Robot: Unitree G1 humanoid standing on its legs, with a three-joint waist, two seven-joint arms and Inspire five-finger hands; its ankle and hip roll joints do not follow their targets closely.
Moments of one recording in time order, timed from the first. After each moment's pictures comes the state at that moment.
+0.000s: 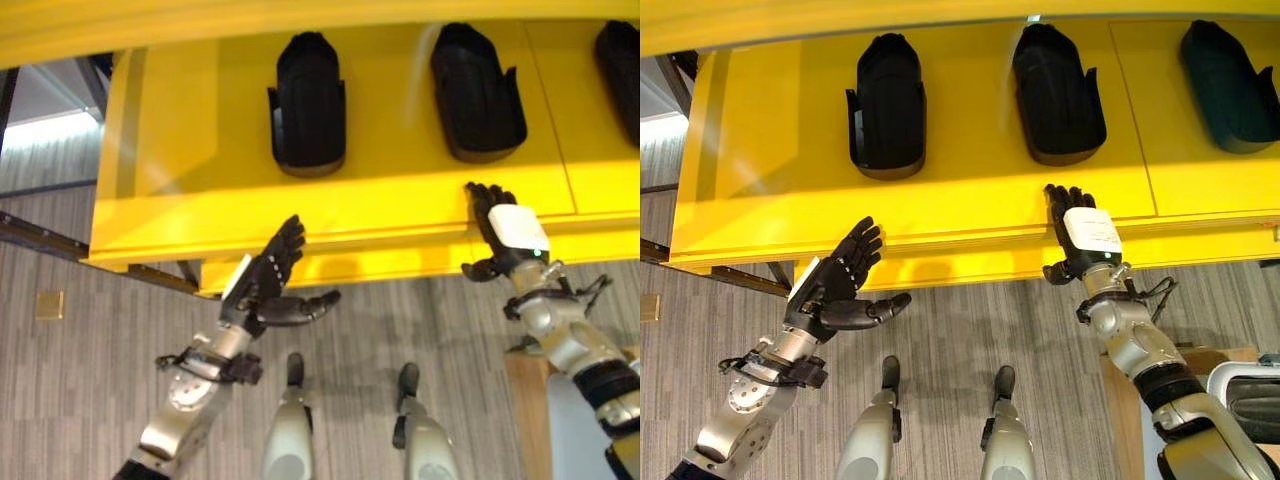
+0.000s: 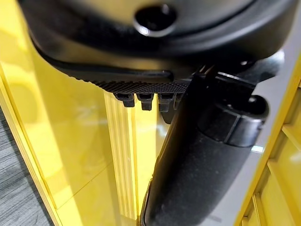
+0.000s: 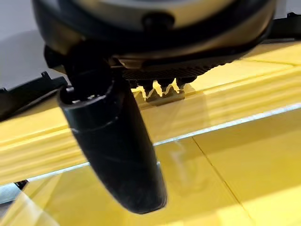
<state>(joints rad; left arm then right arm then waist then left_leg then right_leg) 0.03 0.60 -0.27 -0.18 -0.58 -0.22 0.00 -0.43 -0.77 0.37 0.42 -0.47 -0.07 -0.30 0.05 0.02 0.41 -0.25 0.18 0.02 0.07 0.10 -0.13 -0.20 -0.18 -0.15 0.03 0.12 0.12</state>
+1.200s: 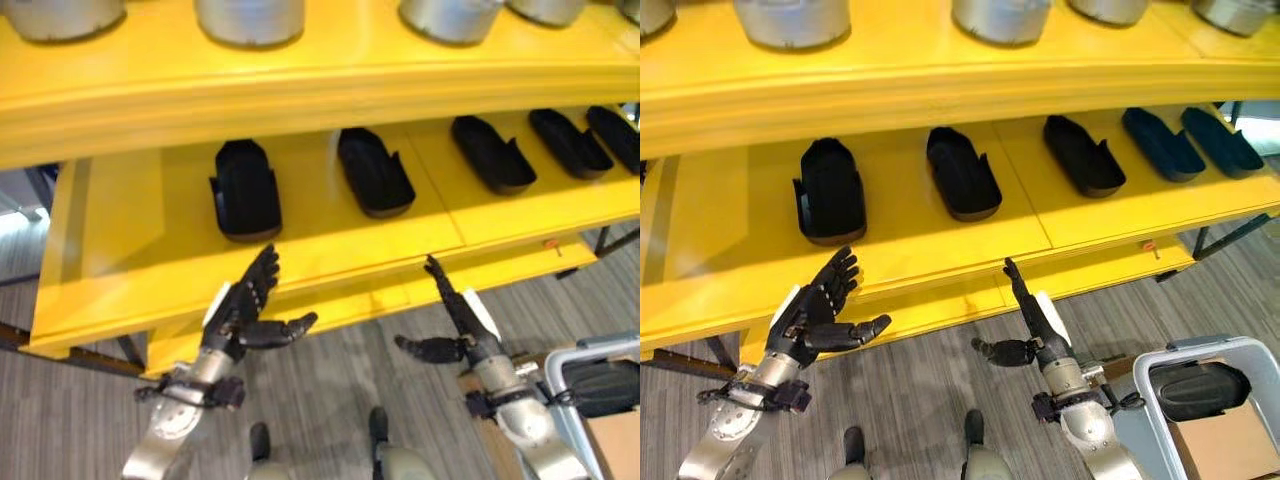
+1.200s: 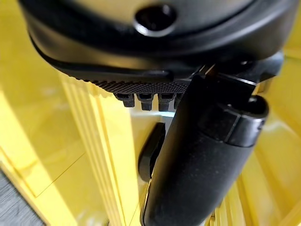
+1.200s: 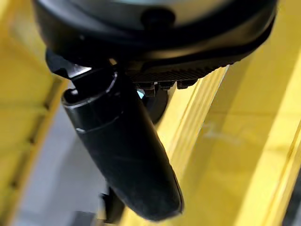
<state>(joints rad) 0.21 0.57 -0.19 -0.16 -0.54 -0.20 0.01 0.20 -0.52 0.22 -0.15 0.16 -0.22 -0.07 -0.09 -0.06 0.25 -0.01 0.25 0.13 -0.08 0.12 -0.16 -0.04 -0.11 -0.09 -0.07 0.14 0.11</state>
